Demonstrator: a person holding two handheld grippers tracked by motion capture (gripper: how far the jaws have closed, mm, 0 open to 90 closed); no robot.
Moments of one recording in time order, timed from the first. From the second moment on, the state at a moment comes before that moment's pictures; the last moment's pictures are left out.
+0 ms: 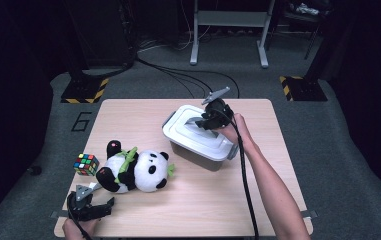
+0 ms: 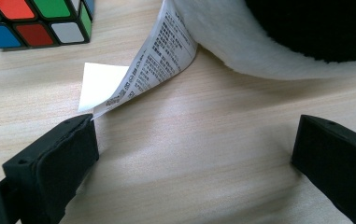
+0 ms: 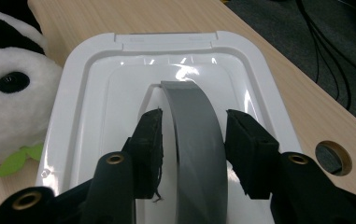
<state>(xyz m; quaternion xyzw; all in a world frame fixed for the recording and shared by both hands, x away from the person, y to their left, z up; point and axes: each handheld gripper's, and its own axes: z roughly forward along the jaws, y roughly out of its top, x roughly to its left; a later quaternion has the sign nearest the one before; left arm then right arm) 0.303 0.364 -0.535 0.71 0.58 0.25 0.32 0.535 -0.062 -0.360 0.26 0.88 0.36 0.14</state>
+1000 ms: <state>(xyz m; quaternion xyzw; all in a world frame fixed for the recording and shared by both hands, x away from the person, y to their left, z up) 0.303 0.364 -0.535 0.71 0.58 0.25 0.32 0.503 -0.036 -0.360 0.39 0.85 0.33 0.15</state>
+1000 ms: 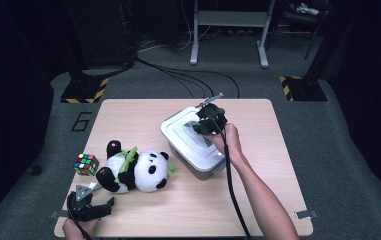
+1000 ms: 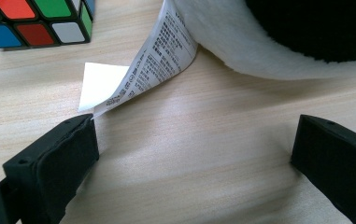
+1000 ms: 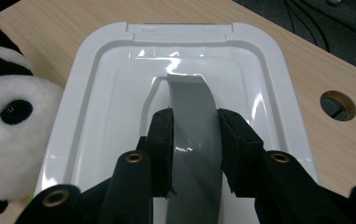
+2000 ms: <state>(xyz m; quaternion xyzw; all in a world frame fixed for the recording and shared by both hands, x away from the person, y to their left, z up) 0.302 0.365 -0.535 0.71 0.58 0.25 0.33 0.494 -0.034 -0.340 0.37 0.85 0.34 0.18</state>
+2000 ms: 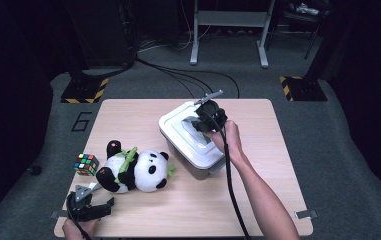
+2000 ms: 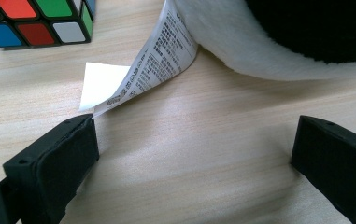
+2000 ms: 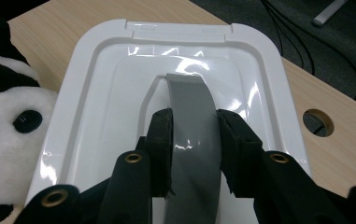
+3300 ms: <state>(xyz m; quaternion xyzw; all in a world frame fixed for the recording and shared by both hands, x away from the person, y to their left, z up) 0.302 0.364 -0.536 0.71 0.57 0.25 0.32 0.486 -0.107 -0.302 0.40 0.81 0.37 0.22</state>
